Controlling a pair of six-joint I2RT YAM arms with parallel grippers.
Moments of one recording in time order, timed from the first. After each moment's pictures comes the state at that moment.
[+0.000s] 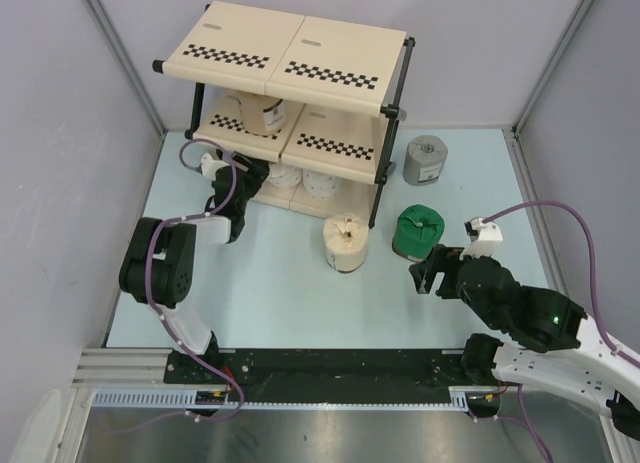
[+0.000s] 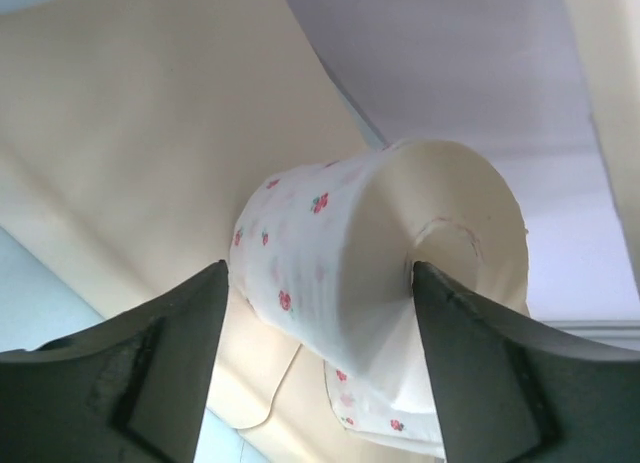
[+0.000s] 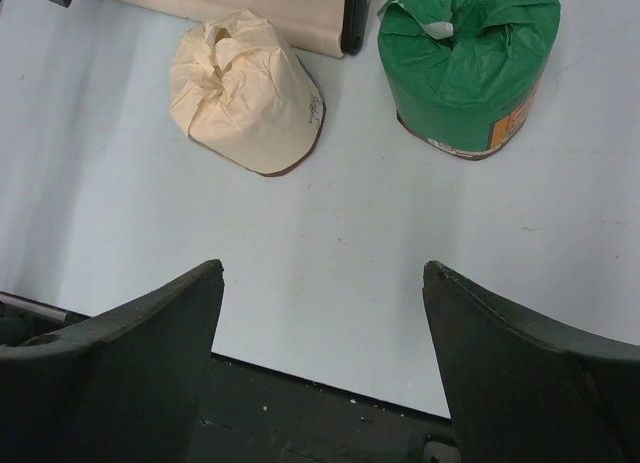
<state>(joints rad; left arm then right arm) -0.19 1.75 0.85 0.64 -0.20 -0.98 1.06 0.56 0.86 -0.90 0.59 0.78</state>
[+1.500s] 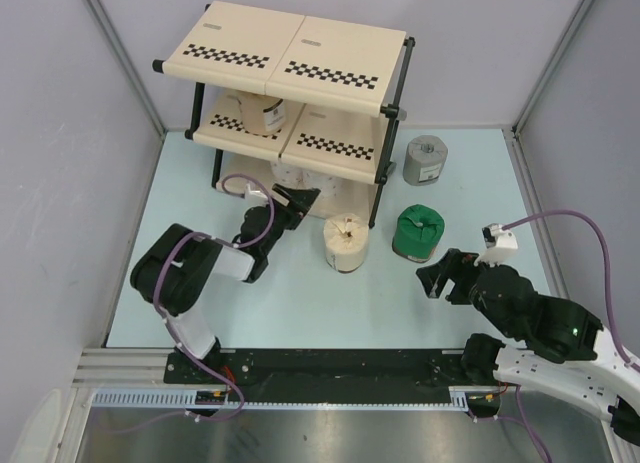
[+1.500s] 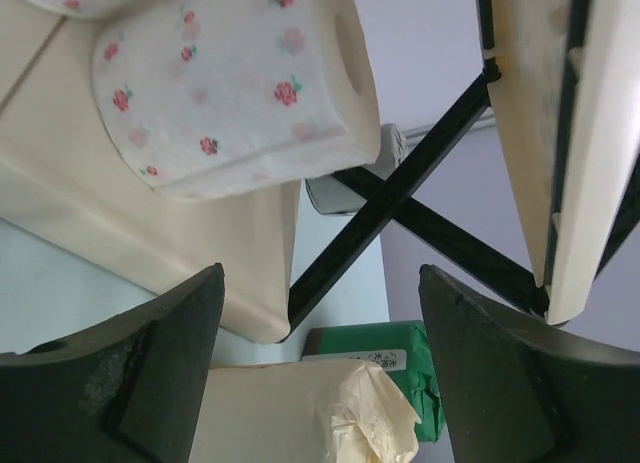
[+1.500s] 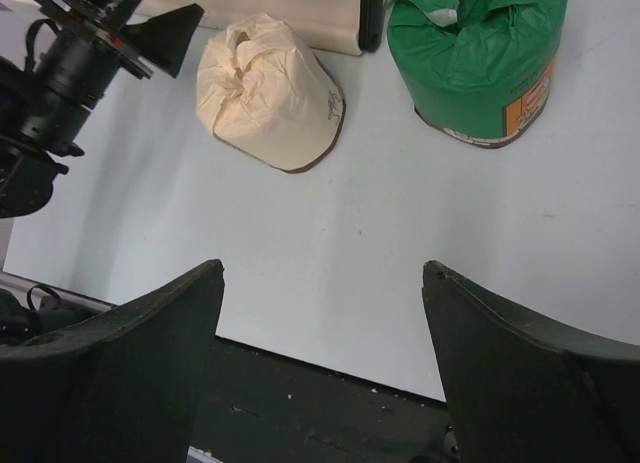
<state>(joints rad) -0.46 1.71 0.55 1.08 -0.04 -1.18 1.06 0.45 0.85 -0.93 0.57 0.83</state>
